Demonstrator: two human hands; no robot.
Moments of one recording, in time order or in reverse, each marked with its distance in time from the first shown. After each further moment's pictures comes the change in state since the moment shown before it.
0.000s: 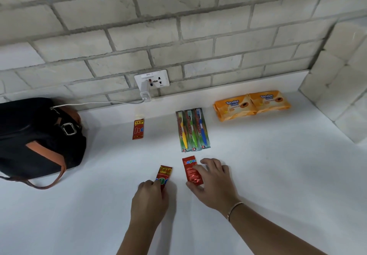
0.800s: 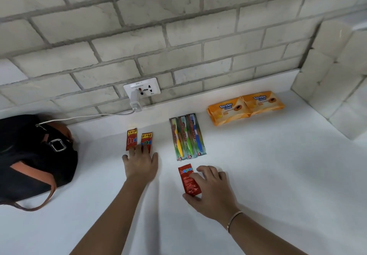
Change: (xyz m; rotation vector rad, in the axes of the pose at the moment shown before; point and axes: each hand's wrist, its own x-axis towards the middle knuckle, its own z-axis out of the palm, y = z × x) left_hand 0.154 -0.015 0.009 0.264 0.081 0.031; right_hand 0.001 0.002 0.003 -0.018 0.022 -0.015
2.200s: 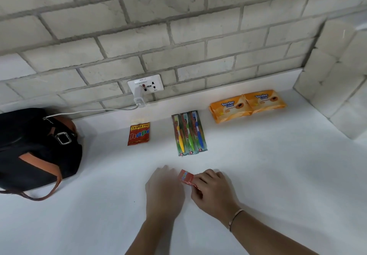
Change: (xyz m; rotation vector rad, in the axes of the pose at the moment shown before) left_hand -0.132 0.050 0.011 -0.527 0.002 -0.014; right_hand -0.010 0.004 0.007 0.055 0.211 -0.215
